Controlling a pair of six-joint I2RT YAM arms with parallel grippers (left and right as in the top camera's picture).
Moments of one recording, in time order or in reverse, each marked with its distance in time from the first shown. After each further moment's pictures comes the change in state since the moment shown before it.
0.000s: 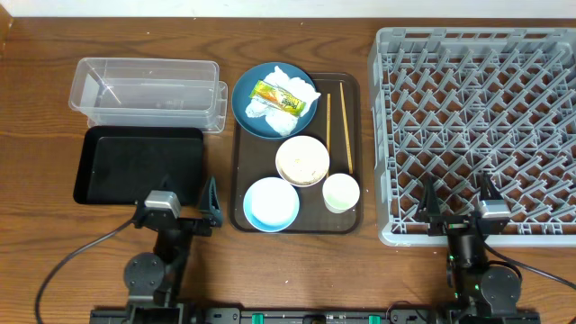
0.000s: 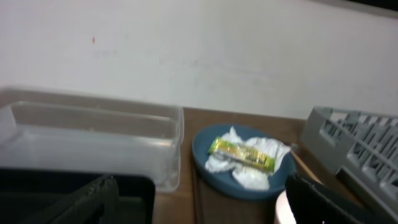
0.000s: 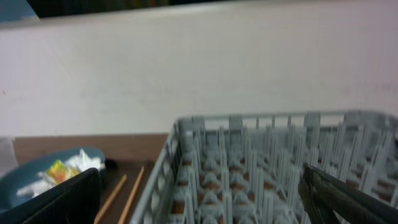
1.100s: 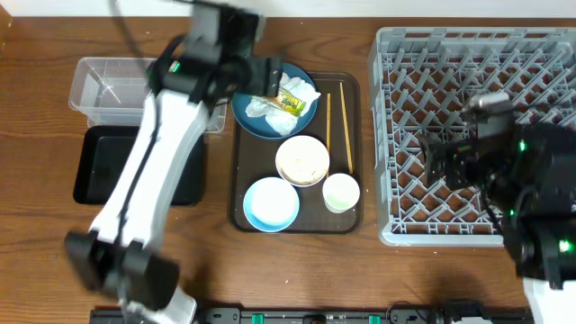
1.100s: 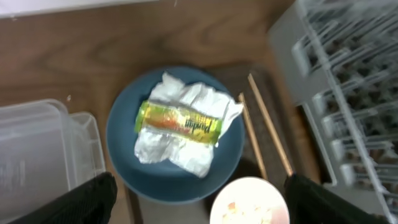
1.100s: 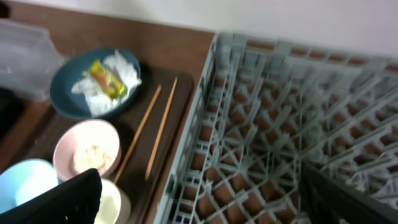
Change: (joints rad) left arm -0.247 1.653 1.658 -0.888 0.051 0.106; right arm 0.000 0.952 1.107 -0.903 -0.169 -0.171
